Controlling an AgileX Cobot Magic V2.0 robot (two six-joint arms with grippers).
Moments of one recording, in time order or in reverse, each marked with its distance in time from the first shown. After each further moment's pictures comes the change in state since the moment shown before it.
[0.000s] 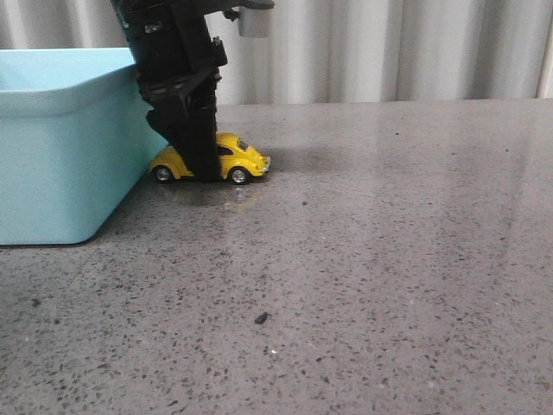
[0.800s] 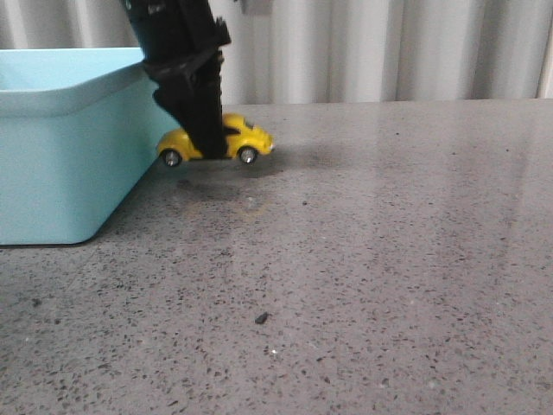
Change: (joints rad) left arm 0.002 0.000 -0.077 -0.015 0.022 0.001; right arm 0.000 0.000 0.000 -0.002 0.000 0.000
